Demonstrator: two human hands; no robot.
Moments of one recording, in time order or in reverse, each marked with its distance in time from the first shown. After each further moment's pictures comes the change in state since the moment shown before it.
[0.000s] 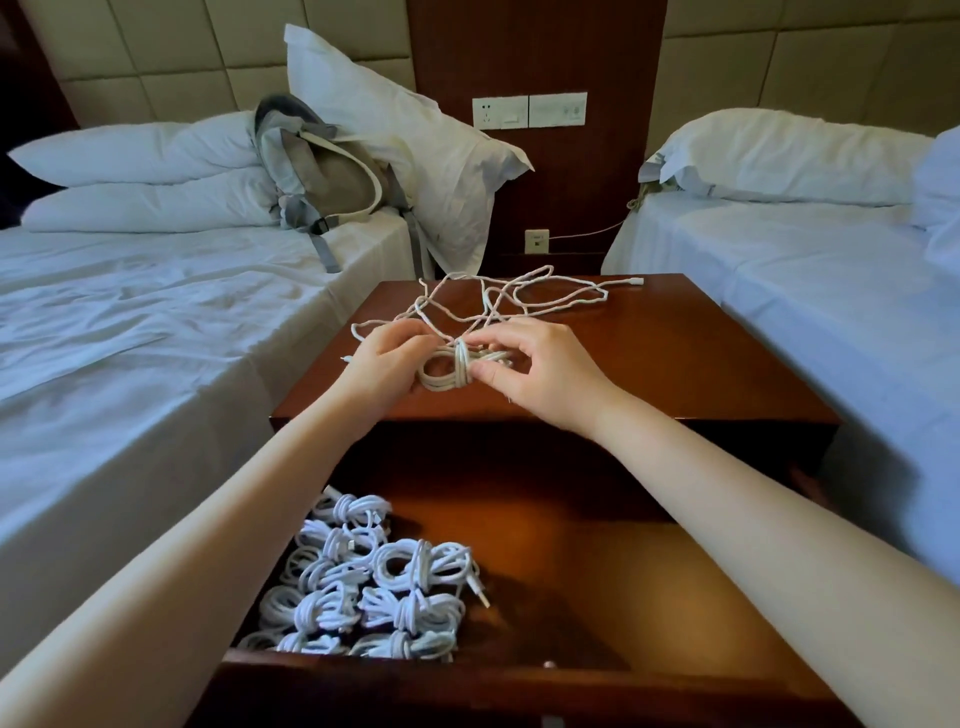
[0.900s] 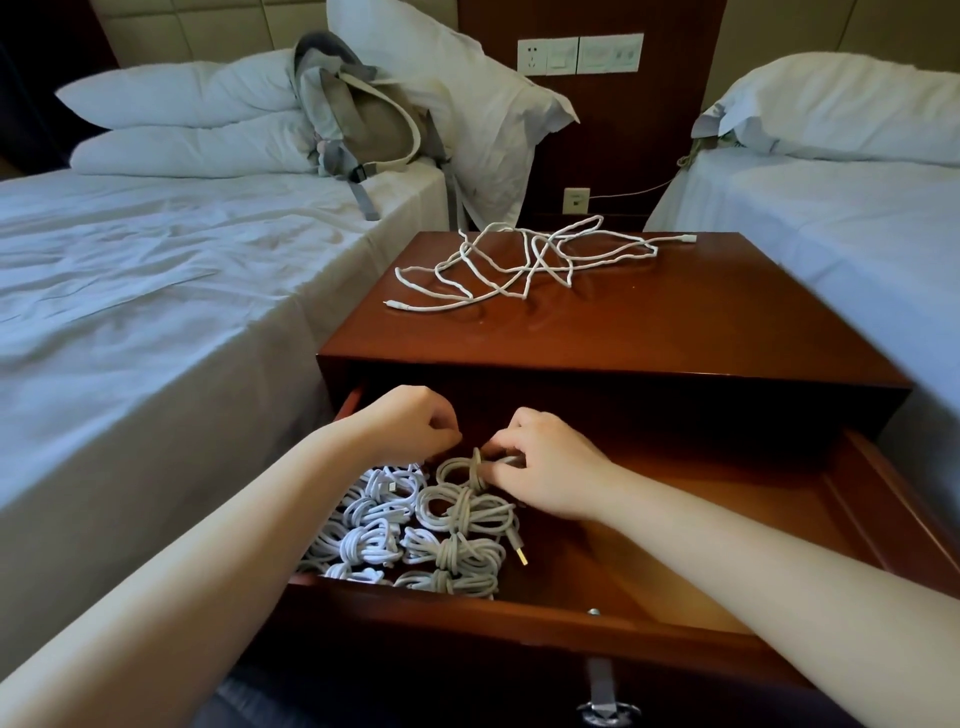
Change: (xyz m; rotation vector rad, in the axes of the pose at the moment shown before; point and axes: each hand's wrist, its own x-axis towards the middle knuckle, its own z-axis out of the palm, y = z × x) left_hand -0.053 -0.064 -0.015 0.842 -0.404 0.015; right_hand -0.069 -0.016 0.074 -0.158 -0.490 0.298
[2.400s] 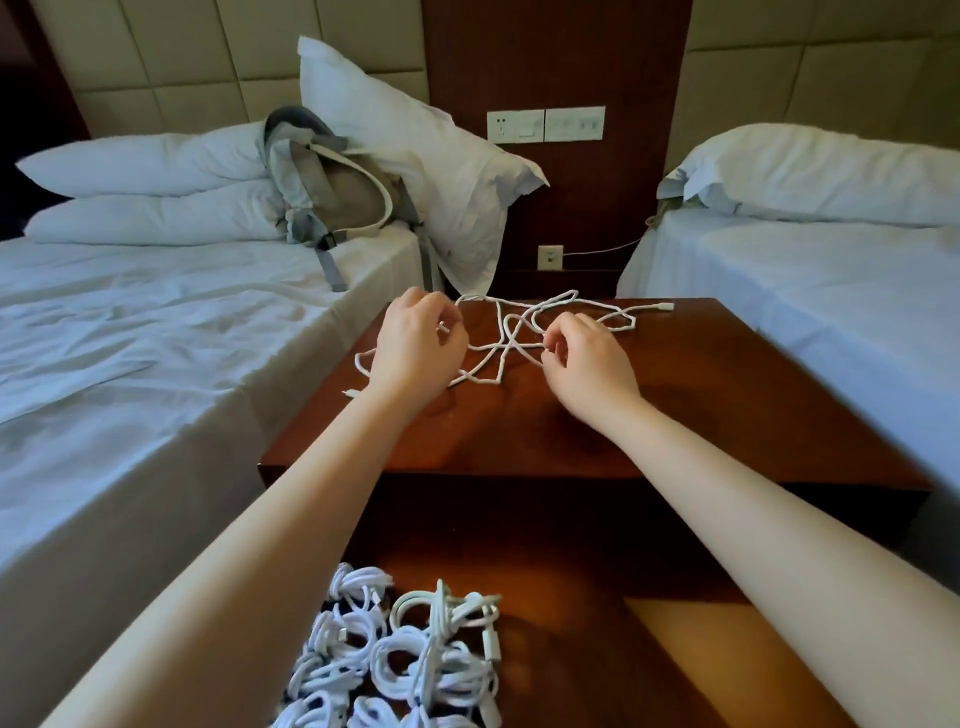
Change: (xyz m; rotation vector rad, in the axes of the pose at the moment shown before) left_hand 0.127 0.026 -0.063 -0.176 0.809 0.062; right_hand 0.109 0.068 -0.104 -0.059 0.698 0.045
